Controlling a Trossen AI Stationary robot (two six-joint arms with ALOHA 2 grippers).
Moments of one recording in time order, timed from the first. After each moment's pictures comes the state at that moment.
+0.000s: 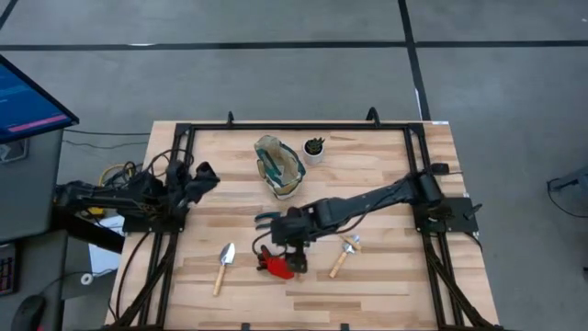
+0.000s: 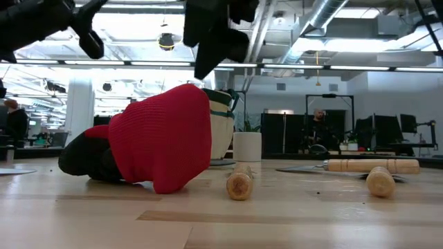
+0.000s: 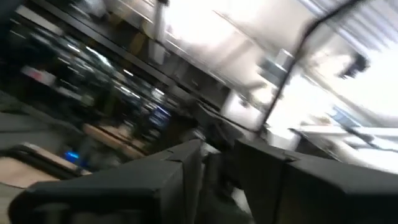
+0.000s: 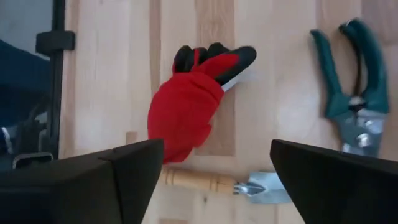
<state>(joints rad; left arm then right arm) 0.00 0.26 0.01 0.74 0.02 -0.58 0.26 2.11 1.87 -0.87 -0.07 0.33</state>
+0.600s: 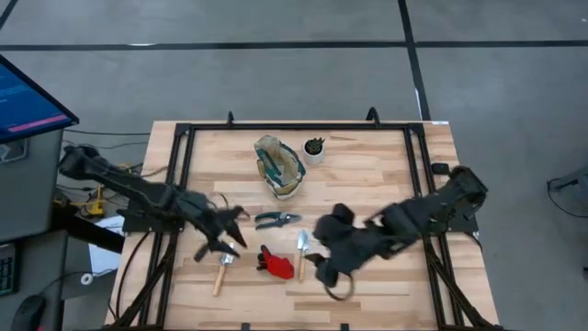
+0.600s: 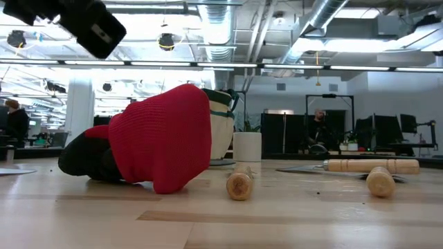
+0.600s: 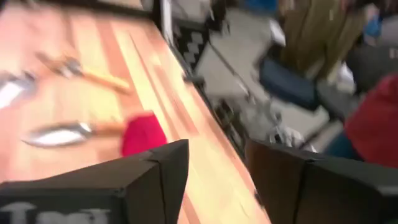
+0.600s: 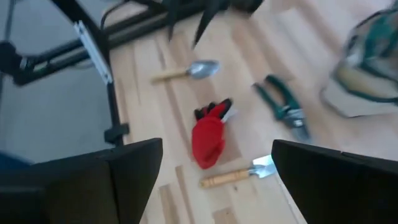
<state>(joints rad) -0.36 0.97 0.47 0.14 0.26 -0.29 0.55 1.78 1.96 -1.06 0.48 0.79</state>
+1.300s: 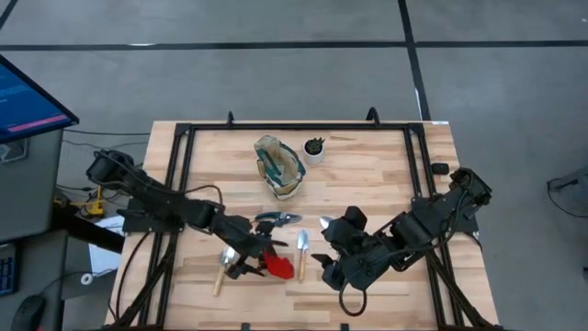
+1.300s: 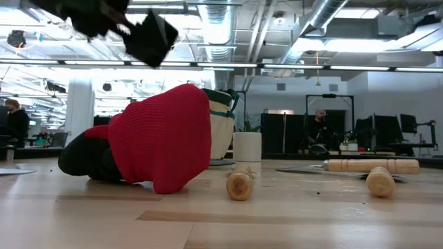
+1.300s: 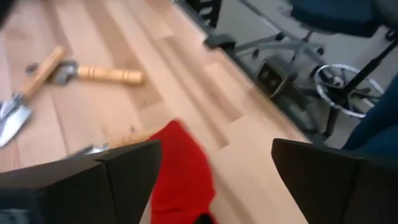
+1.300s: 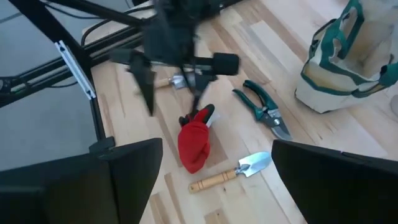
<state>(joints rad) -0.38 1.46 0.73 0.15 0.18 0.02 0.62 1.77 1.95 -1.12 0.60 0.90</state>
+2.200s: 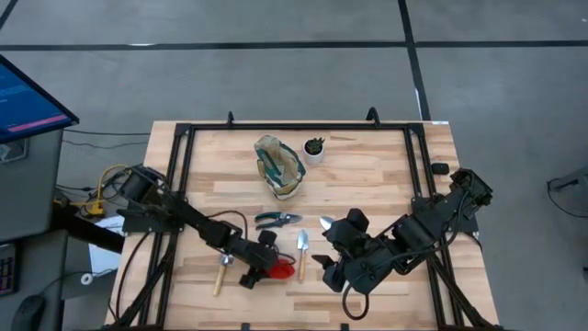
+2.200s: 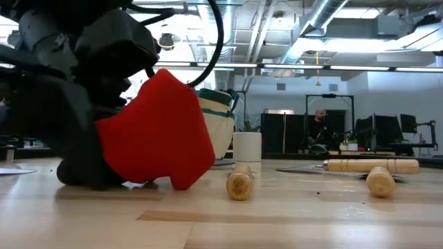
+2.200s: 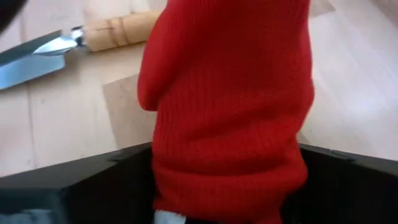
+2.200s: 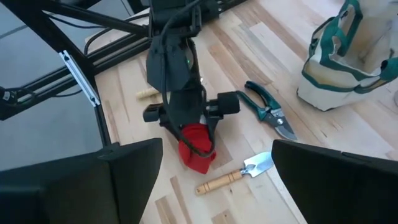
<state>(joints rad) -0.46 1.81 0.74 0.25 -0.05 -0.08 0.64 1.77 1.95 -1.11 0.63 0.94</state>
